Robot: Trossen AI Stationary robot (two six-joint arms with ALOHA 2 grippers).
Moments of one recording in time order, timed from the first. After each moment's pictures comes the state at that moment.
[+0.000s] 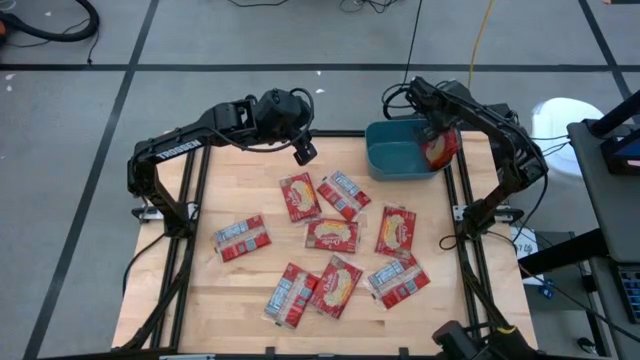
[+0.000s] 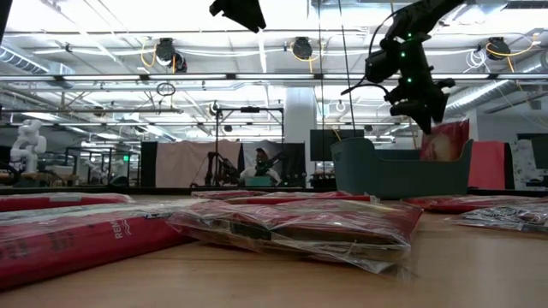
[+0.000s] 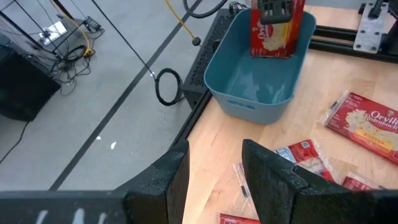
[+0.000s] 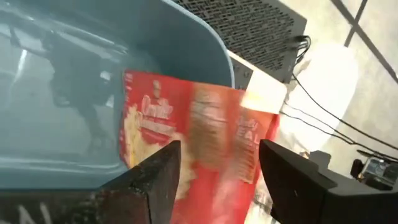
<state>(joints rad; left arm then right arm) 0.27 1.67 1.93 -0.93 -0.31 0.03 -0.98 1.58 1.36 -1.33 0.52 0.14</state>
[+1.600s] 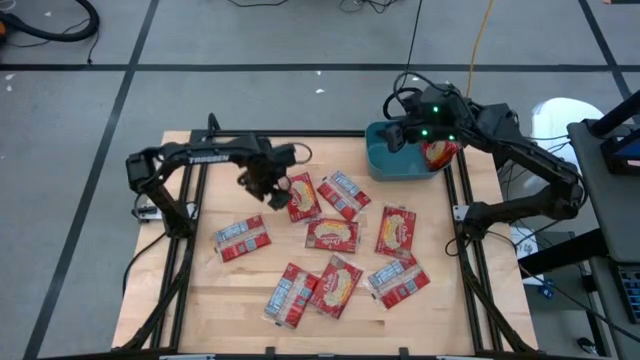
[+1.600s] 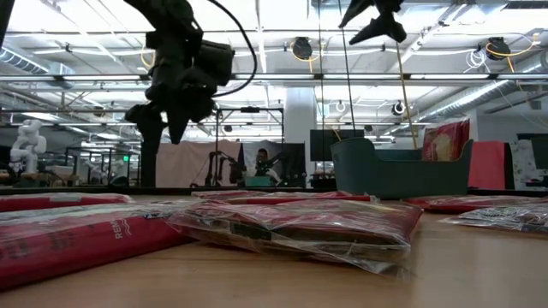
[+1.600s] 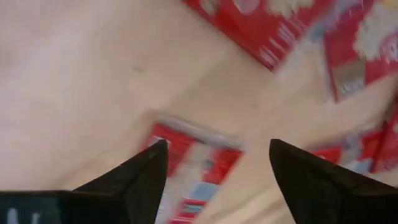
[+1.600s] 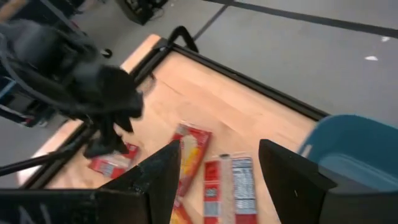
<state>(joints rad) 0.39 1.67 1.21 -1.11 0.34 -0.54 -0.51 1.19 1.40 -0.78 -0.05 0.50</state>
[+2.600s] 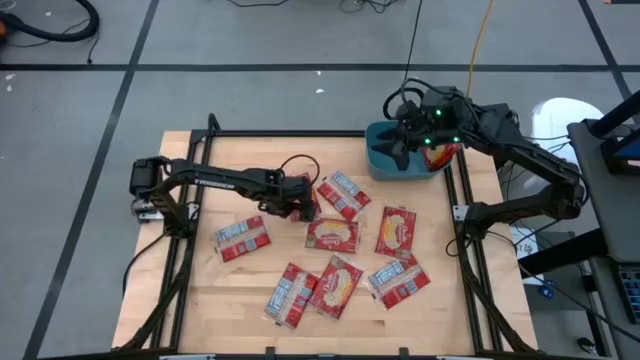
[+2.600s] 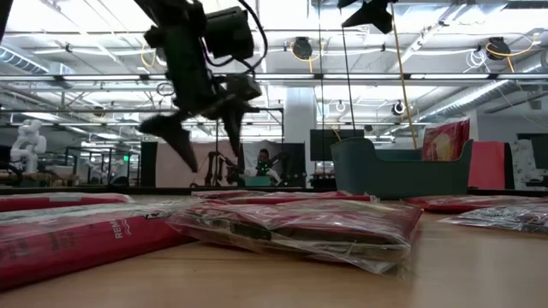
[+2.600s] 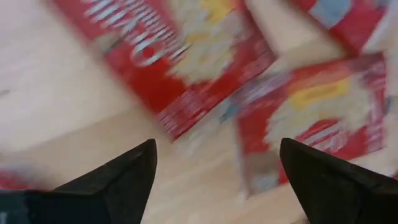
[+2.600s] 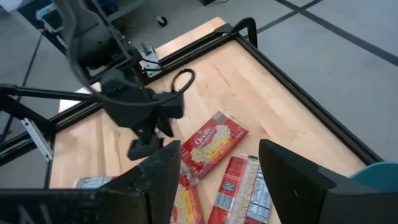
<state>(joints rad) 0.12 1.70 1.12 -0.64 0.06 -1.16 -0.47 1.18 1.40 -0.76 -0.26 0.21</state>
